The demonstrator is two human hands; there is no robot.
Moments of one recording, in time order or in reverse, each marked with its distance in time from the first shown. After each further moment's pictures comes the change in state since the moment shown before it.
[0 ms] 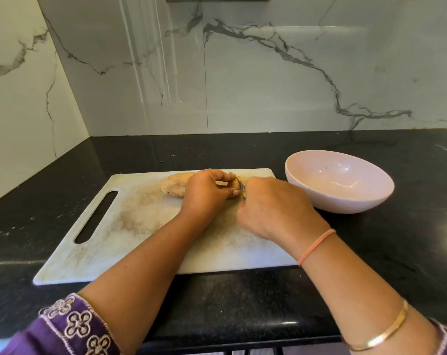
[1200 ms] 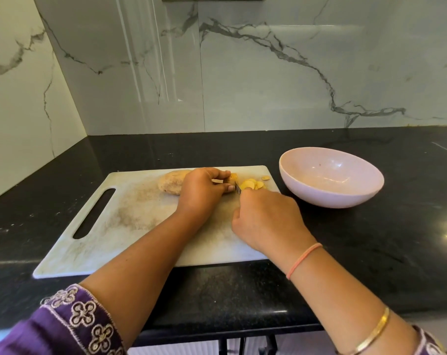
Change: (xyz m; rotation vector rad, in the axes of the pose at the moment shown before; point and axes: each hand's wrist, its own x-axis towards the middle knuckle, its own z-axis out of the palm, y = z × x) left_hand -0.001 -0.002 0.000 0.001 0.049 0.032; right_hand -0.014 0.000 0.015 0.001 0.028 -0.023
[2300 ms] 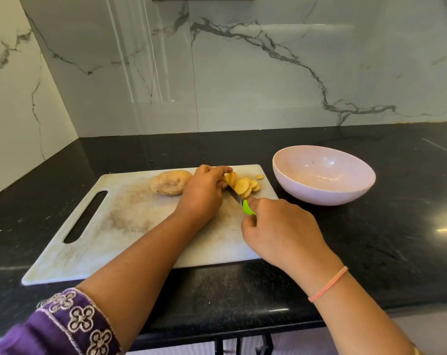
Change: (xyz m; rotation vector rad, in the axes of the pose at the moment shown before) left_hand 0.003 -0.003 0.005 0.374 -0.120 0.157; right_hand -0.017 0.022 0.011 0.110 0.052 0.061
